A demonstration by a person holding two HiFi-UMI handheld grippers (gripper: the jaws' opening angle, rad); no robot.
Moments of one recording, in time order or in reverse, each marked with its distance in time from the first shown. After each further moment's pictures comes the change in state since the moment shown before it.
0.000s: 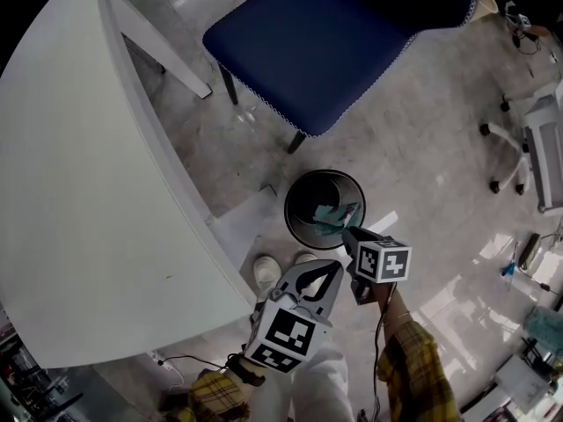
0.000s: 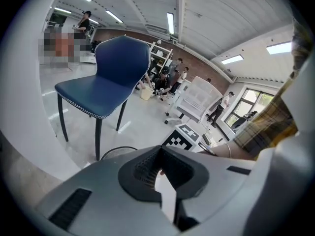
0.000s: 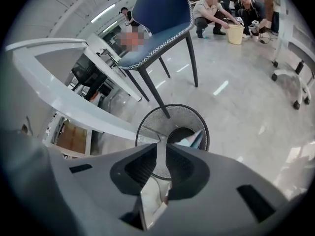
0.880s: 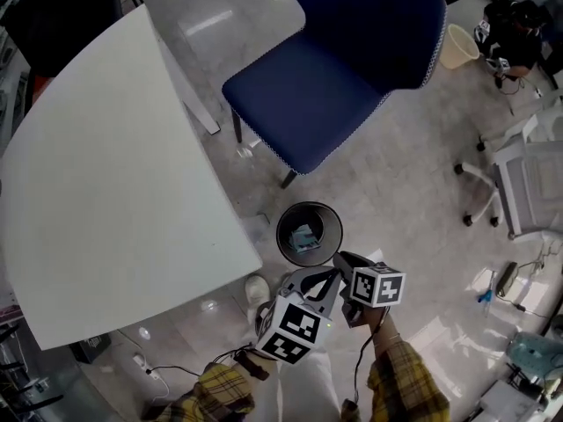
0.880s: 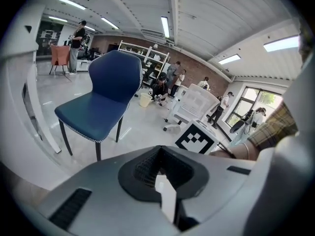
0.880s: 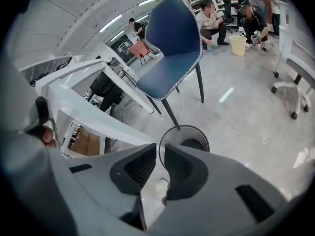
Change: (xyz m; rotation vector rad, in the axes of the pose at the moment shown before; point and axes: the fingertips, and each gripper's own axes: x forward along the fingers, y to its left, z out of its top) left arm -0.036 -0.050 0.079 0.030 -0.029 0.024; right arm -0.121 0.059 0.048 -0.020 -0.077 0.074
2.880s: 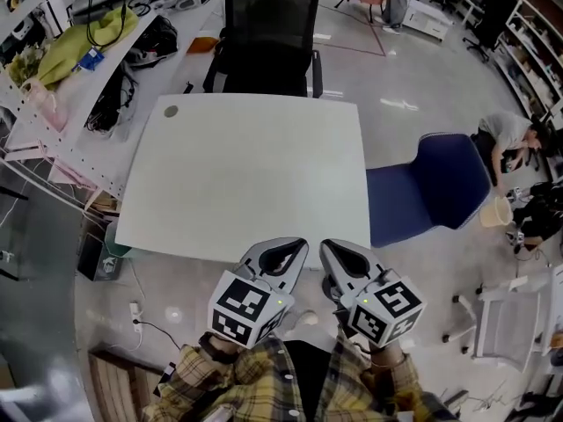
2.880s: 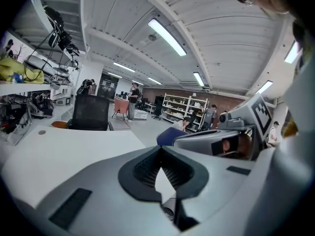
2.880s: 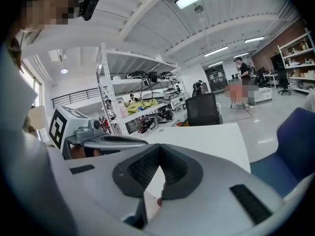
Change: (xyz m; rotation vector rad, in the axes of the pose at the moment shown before) left arm -0.506 0.028 0.132 -0.125 -0.541 0.553; right arm -0.267 0.578 0.089 -0.829 -0.304 0.615
